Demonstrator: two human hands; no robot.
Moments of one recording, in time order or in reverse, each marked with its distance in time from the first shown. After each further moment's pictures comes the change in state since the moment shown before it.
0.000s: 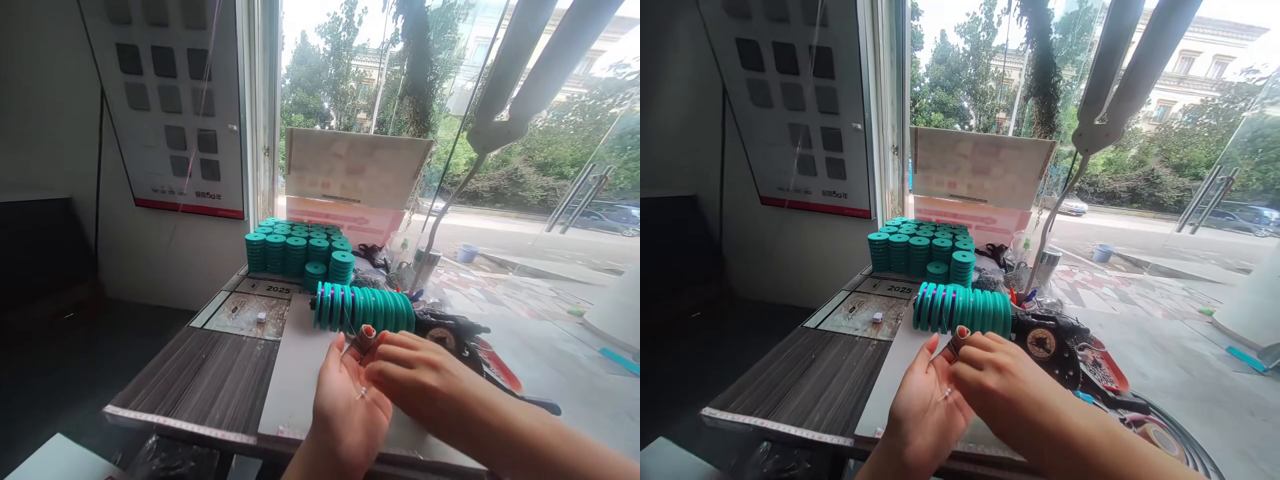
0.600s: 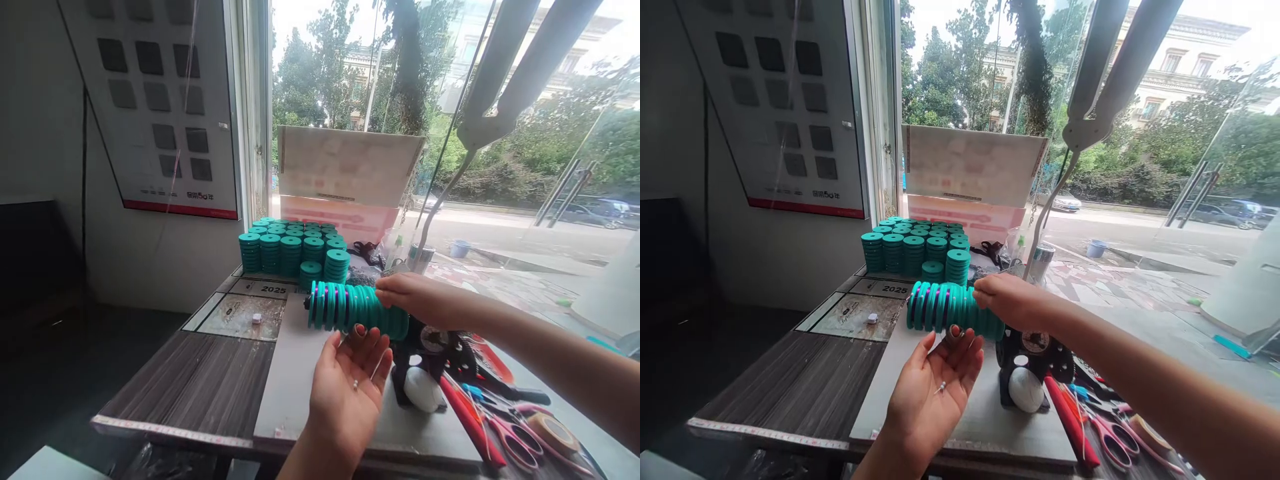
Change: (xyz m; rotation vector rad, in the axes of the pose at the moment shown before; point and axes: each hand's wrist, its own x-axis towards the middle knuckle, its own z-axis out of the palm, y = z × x) left_hand 0.008 0.001 -0.004 0.064 0.092 0.070; right_hand 0.031 0.065 -0.032 0.091 -0.270 0.557
